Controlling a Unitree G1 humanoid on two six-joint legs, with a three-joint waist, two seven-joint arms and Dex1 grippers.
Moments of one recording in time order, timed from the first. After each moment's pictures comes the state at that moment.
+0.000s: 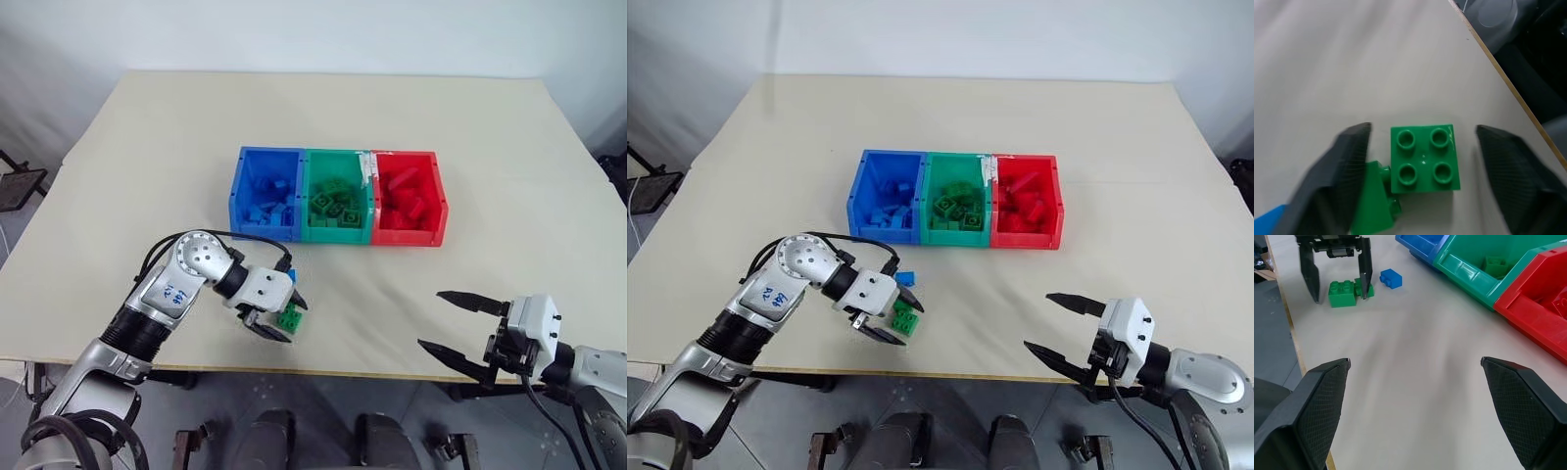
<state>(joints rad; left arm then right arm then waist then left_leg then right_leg) -0.66 0.64 -0.40 0.13 -0.05 -0.03 -1.45 0.27 -0.72 -0.28 -0.43 0.55 0.13 1.01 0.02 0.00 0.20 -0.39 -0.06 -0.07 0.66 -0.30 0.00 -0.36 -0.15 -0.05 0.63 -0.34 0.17</state>
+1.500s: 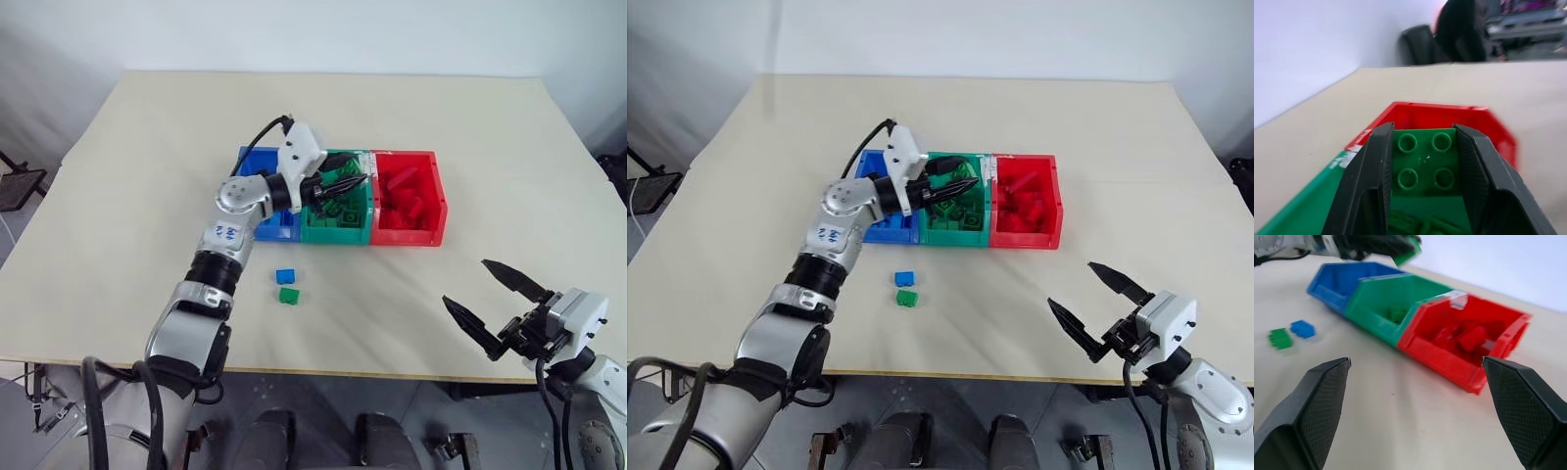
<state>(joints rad) -1.10 0.17 -0.07 0.85 -0.12 -0.18 -0.77 0.29 -0.51 -0.37 -0.41 0.53 -0.06 0.81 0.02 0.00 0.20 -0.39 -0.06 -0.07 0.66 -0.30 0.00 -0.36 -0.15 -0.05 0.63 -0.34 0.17</state>
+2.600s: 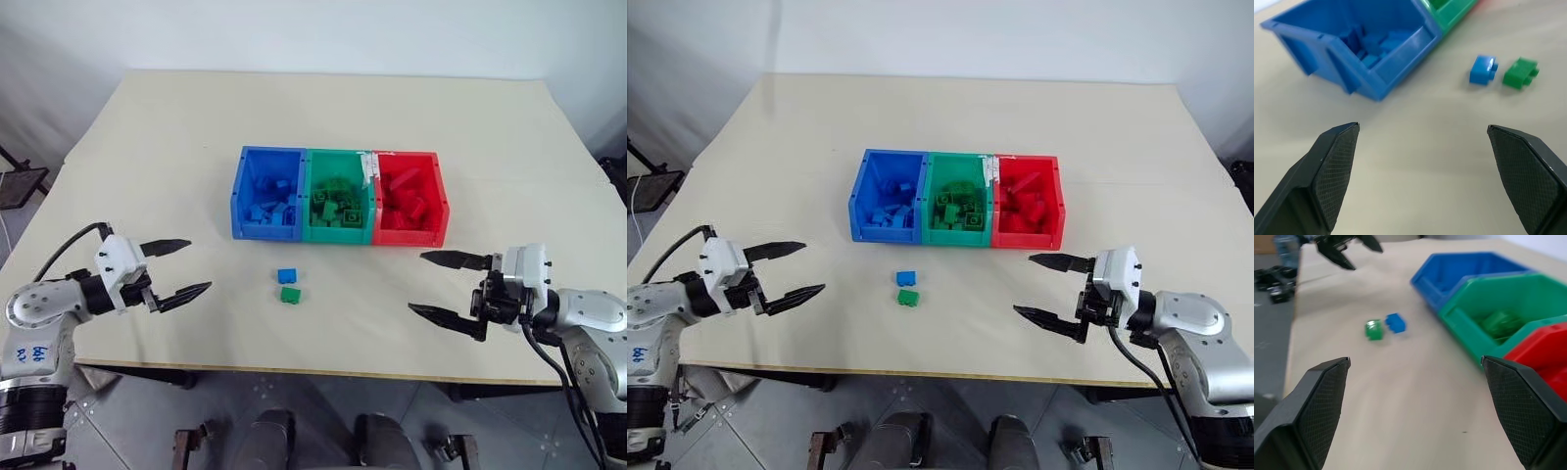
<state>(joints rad) -0.16 0.78 0.30 0.16 -0.36 -0.07 -1.10 -0.11 -0.77 -0.15 -0.21 0.60 0.16 1.19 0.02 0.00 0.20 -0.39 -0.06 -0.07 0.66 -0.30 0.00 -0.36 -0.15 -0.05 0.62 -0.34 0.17</state>
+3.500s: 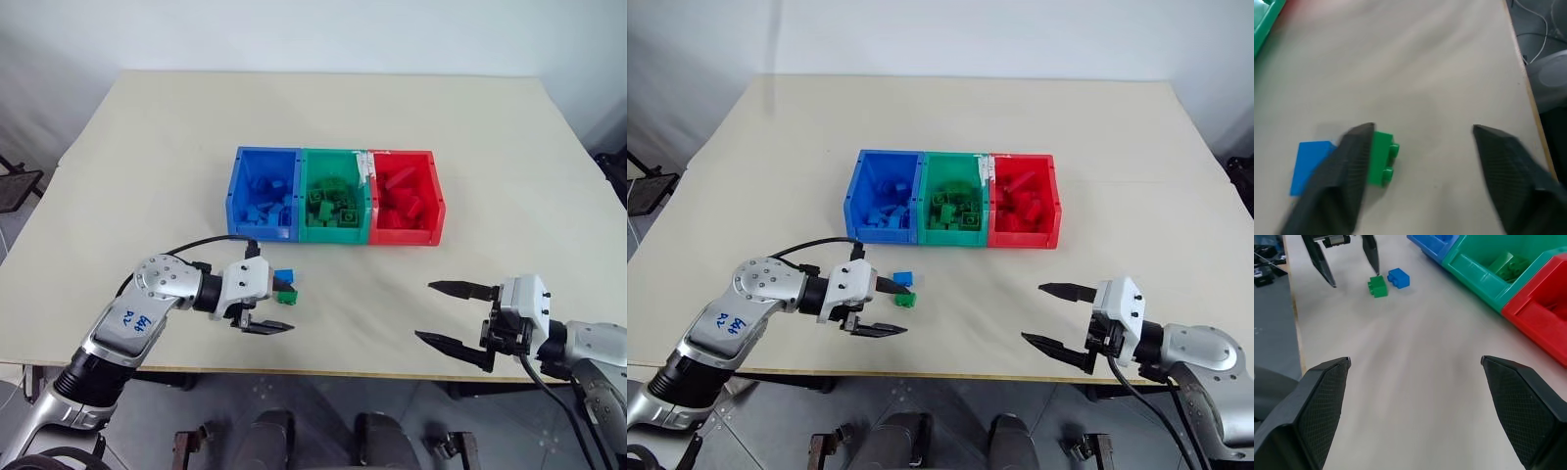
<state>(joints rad) -0.45 0.74 -0.25 -0.17 -0.19 0.32 -1.11 0.14 -0.77 -0.25 -0.37 0.56 0.20 1.08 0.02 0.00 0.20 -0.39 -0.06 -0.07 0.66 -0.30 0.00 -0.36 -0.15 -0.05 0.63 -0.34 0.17</state>
